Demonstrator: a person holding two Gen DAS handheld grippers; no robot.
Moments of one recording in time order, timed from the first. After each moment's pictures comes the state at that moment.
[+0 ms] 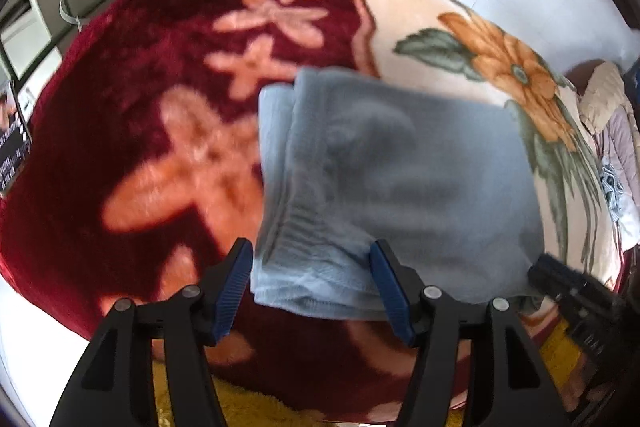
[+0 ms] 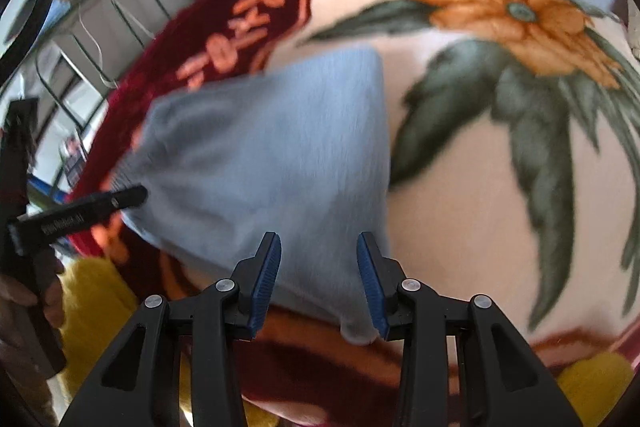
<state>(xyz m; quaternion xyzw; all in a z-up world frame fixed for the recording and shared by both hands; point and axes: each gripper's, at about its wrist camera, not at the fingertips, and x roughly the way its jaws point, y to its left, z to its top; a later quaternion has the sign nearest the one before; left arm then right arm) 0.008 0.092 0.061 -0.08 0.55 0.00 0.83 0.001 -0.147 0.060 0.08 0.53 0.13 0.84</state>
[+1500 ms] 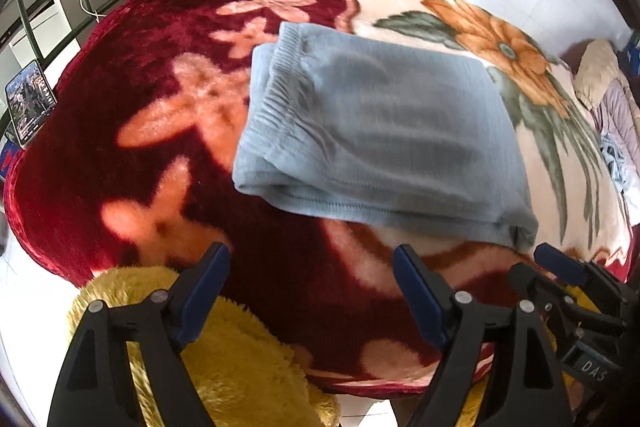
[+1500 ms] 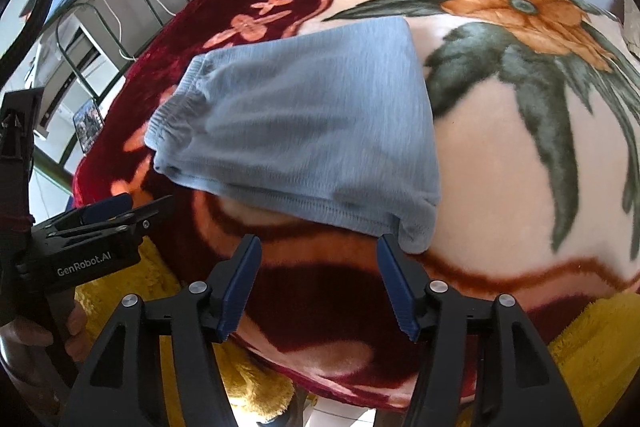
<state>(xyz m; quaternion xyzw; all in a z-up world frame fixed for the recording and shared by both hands) -0.063 0.064 0.061 -0.05 0.54 0.00 0.84 -0.060 -0.122 0.070 0.07 0.52 0.13 0.84</state>
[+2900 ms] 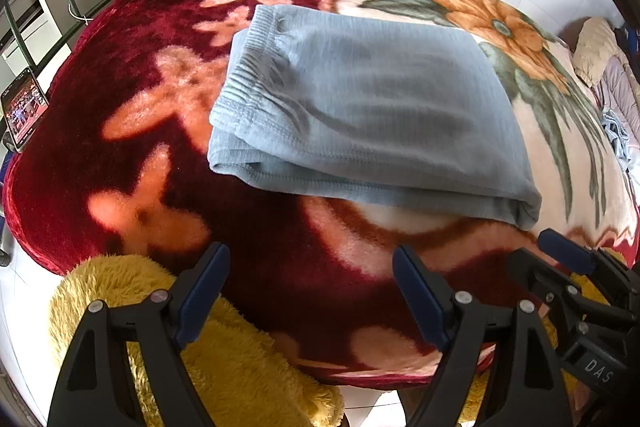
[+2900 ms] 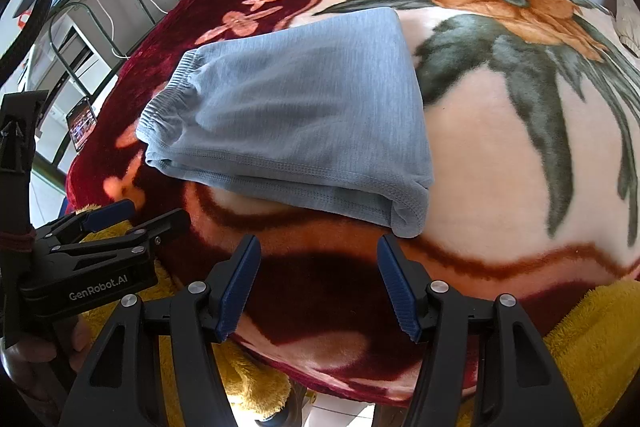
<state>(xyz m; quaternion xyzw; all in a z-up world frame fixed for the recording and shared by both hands) -0.068 0.046 0.053 -0.02 0.55 -0.01 0.83 -0.063 -0.125 0.066 0.08 0.53 0.12 0.84</state>
